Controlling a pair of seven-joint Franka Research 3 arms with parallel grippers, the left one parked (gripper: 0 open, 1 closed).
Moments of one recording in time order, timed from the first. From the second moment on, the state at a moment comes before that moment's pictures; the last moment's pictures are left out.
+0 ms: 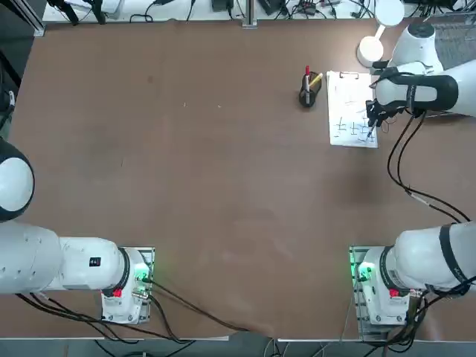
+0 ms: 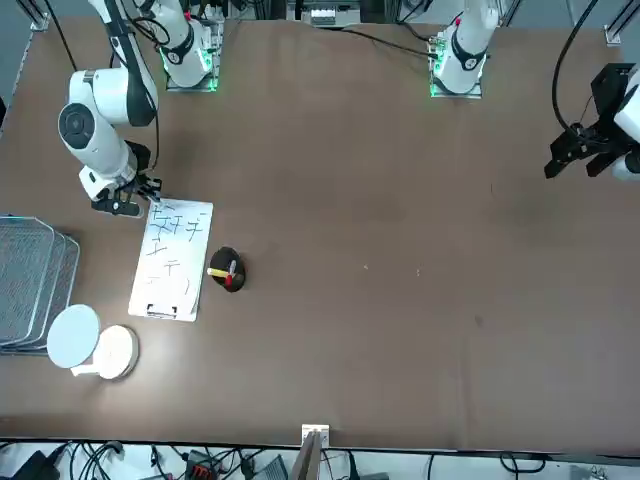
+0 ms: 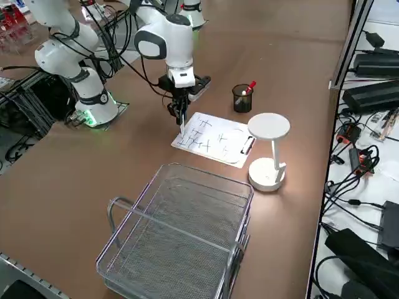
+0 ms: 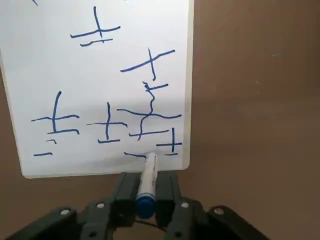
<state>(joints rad) -0.16 0.05 0.17 -2.42 -0.17 2.36 0.23</state>
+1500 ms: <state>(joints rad) -0.16 0.05 0.16 -2.42 -0.17 2.38 0.24</state>
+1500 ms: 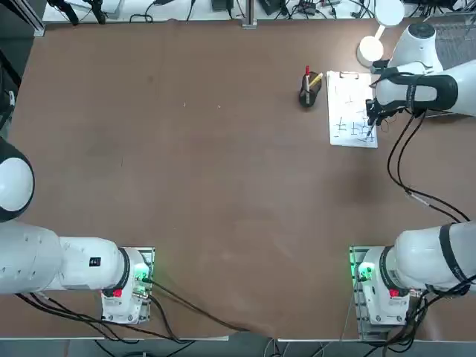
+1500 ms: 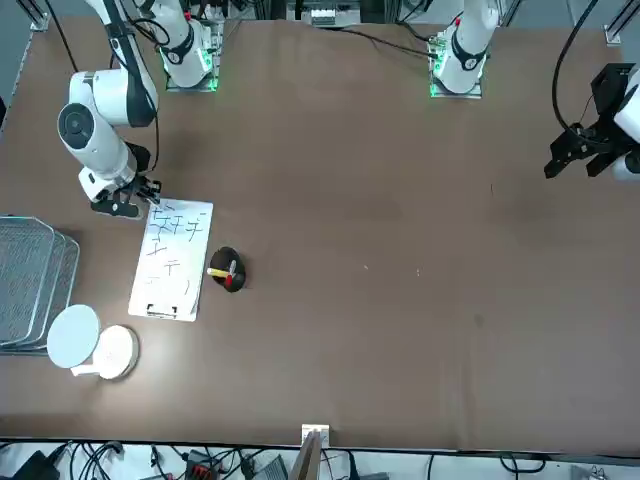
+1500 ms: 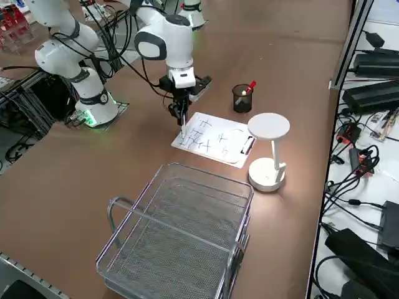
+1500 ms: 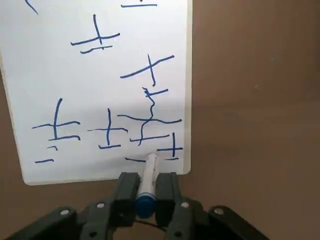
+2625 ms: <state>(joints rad) -0.16 0.06 0.16 -2.41 -0.16 2.39 0.26</state>
